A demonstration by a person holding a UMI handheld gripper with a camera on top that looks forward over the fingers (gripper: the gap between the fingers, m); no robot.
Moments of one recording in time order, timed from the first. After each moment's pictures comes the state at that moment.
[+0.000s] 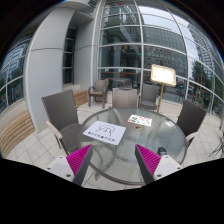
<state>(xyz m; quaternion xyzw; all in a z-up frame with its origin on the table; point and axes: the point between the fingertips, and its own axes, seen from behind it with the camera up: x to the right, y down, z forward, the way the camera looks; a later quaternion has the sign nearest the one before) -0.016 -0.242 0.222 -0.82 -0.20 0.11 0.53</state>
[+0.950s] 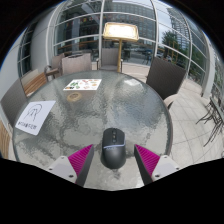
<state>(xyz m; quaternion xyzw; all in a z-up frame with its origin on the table) 0.203 -0.020 0.005 -0.92 -0.03 0.00 0.40</state>
